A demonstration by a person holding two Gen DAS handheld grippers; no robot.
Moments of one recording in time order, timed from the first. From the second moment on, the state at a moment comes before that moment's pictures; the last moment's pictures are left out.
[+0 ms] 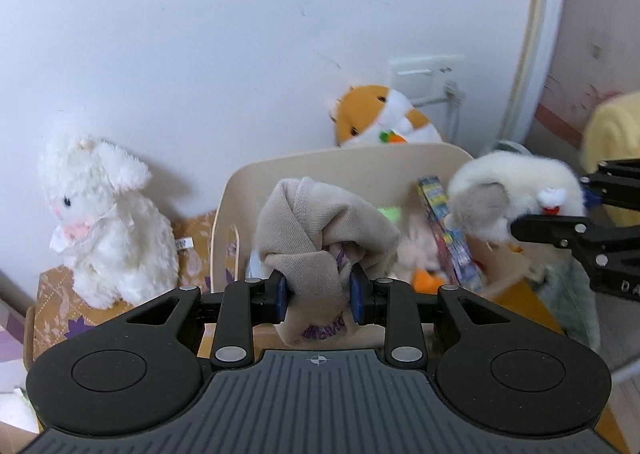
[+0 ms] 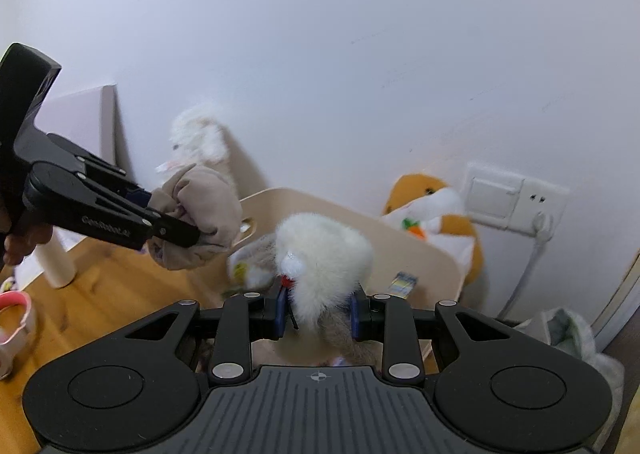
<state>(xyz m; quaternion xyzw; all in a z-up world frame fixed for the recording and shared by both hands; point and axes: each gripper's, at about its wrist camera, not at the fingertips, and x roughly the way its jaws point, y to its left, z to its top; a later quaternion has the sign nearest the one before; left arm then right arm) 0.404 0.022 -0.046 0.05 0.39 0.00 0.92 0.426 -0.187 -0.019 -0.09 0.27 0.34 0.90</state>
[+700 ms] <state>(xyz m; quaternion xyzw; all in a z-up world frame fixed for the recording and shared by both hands) 0.486 -0.001 -0.119 0.03 0.47 0.05 0.88 0.484 -0.153 -0.083 -0.16 0.32 0.30 0.88</state>
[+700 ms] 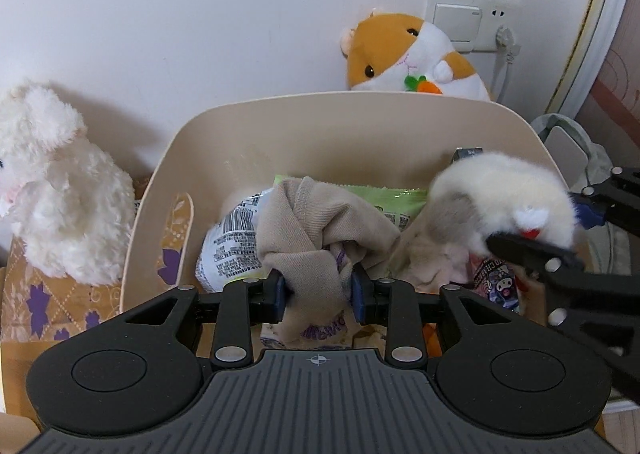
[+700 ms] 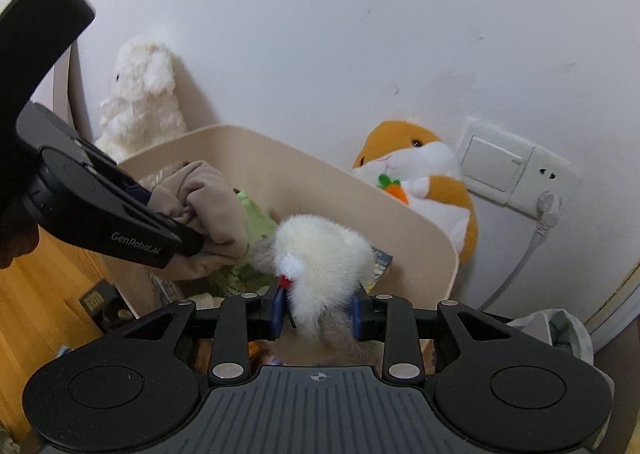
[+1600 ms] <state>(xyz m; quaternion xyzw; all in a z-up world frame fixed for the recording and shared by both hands) 0.421 0.021 -0.073 0.04 0.42 0.03 0.91 0.447 -0.190 -0.055 -0.05 0.29 0.30 0.91</state>
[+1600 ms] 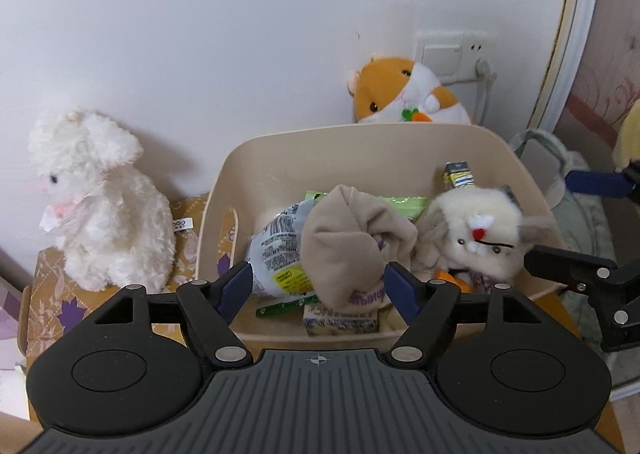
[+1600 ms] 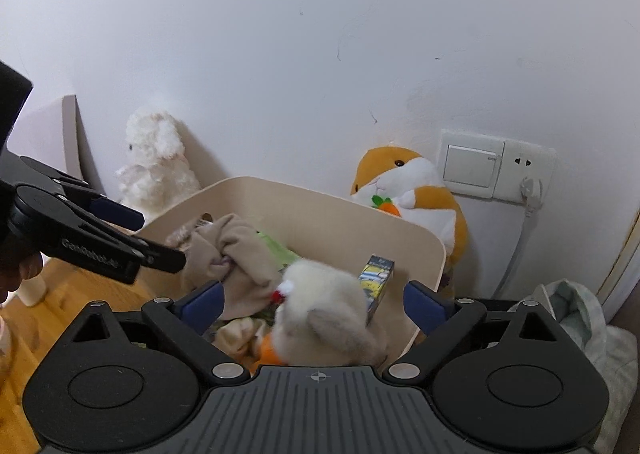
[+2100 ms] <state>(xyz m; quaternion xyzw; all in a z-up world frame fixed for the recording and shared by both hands) 0.301 0.037 -0.086 0.00 0.46 0.02 0.89 0.365 -0.182 -0.076 -0.07 0.33 0.32 0.88</state>
